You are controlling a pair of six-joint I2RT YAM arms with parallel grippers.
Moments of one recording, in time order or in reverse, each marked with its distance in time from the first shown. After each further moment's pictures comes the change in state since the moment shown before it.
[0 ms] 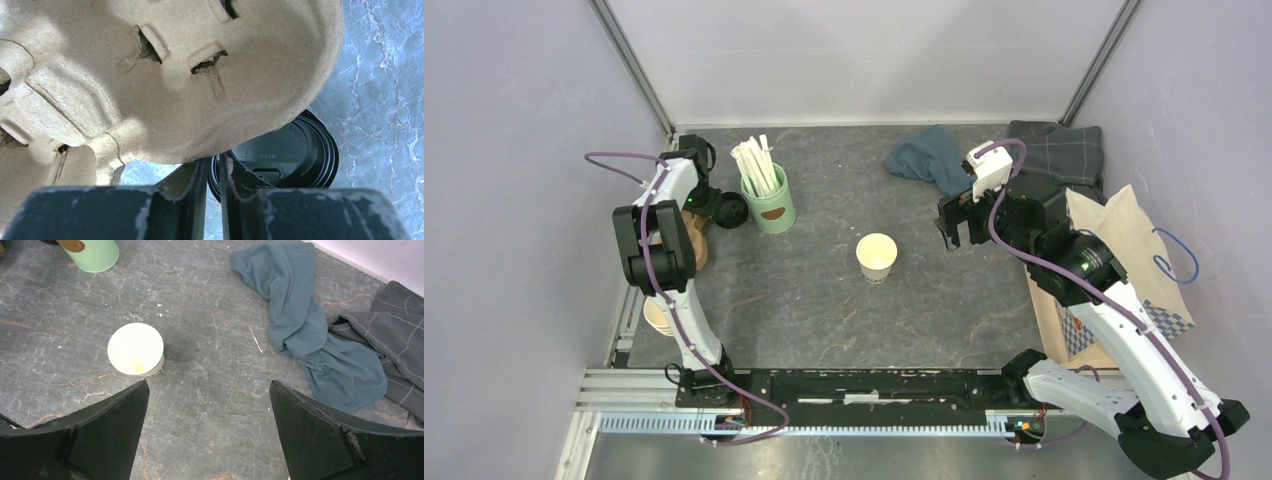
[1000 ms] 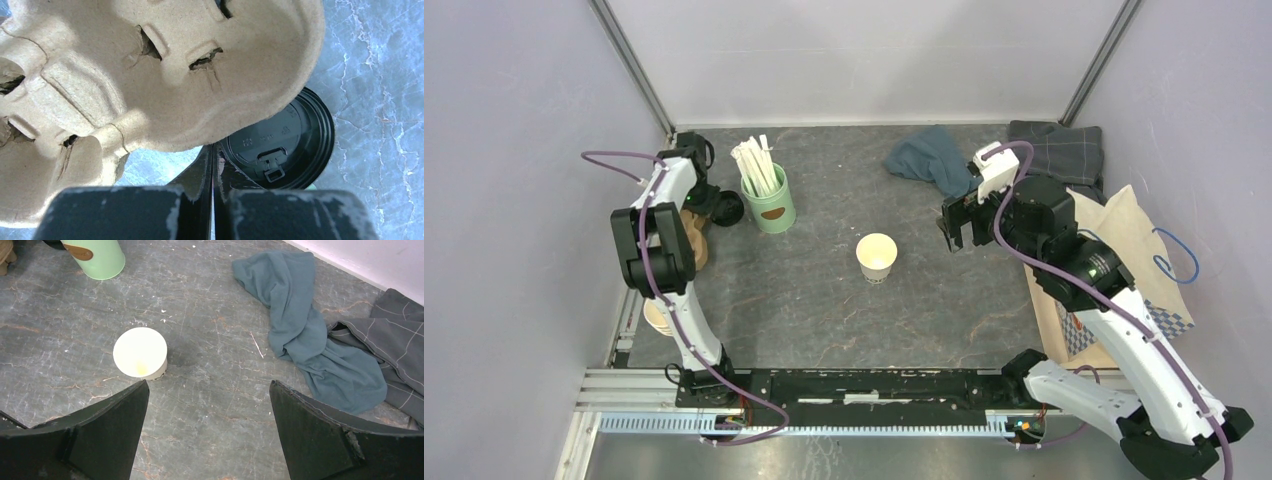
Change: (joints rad) left arm 0.000 -0.018 0.002 -0.002 0.000 0.002; right arm 0.000 -0.026 0.000 0.008 -0.010 0.000
